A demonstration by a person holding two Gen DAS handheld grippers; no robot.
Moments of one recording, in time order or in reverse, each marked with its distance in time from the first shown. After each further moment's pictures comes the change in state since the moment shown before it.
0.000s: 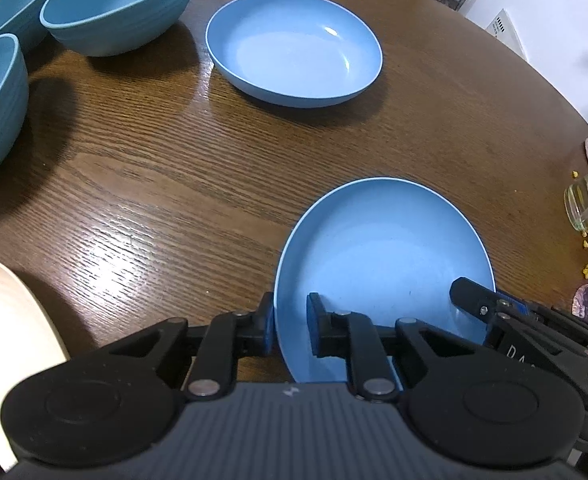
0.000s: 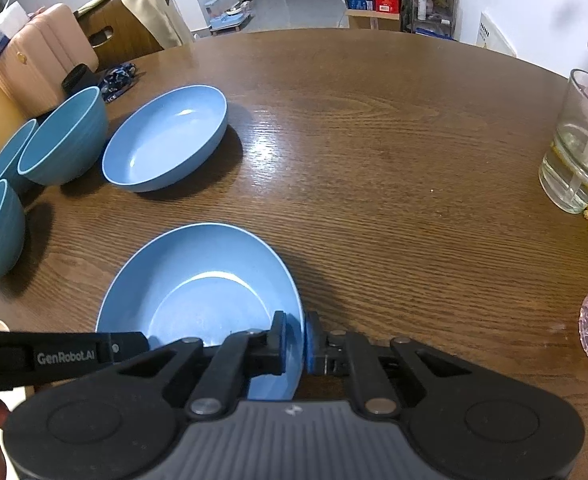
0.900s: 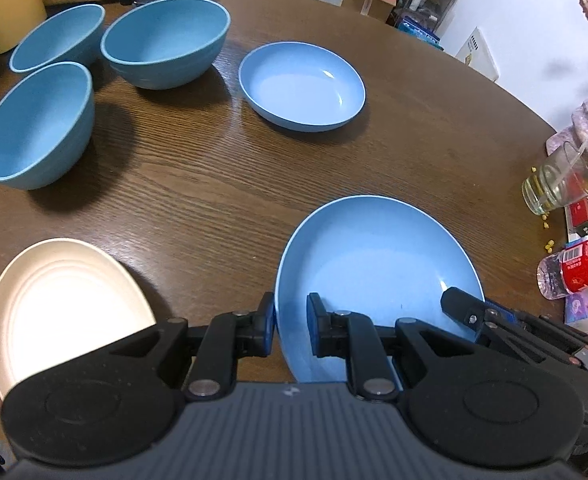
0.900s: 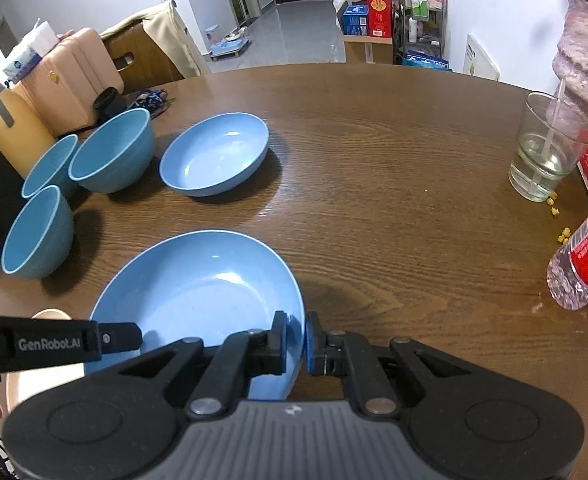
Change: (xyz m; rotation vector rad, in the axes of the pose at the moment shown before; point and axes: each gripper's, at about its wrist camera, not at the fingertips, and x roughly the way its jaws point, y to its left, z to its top) left arm -0.088 0.025 -0.037 0.039 -0.083 -0.025; right arm -0.081 0.037 -0.039 0.026 -0.076 0.001
